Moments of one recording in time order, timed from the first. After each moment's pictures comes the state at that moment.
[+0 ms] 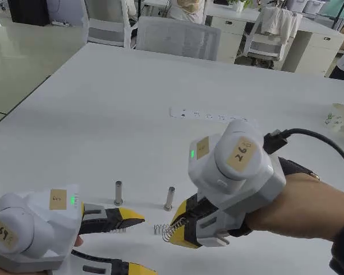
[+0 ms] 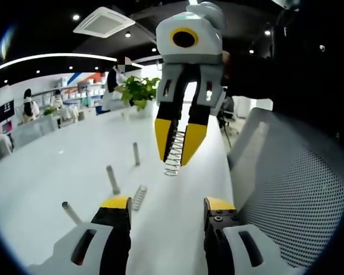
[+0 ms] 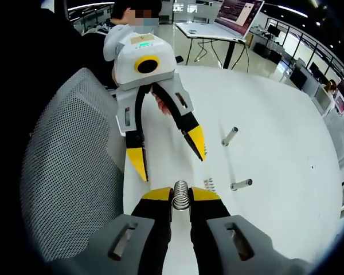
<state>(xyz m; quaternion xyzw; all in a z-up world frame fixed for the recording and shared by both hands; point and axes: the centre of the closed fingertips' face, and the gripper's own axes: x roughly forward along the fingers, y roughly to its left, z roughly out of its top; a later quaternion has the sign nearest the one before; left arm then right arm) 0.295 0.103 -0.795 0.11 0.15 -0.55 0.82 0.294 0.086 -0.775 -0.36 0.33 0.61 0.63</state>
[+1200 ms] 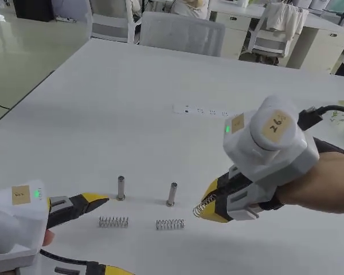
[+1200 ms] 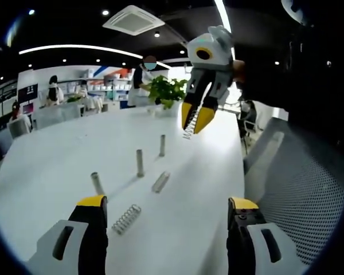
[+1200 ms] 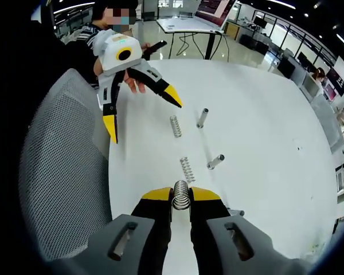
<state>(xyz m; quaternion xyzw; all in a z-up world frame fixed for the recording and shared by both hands) 0.302 0.145 -0.799 0.06 0.17 -0.47 0.86 0.331 0.045 -0.765 -0.36 0.35 0.56 0.66</state>
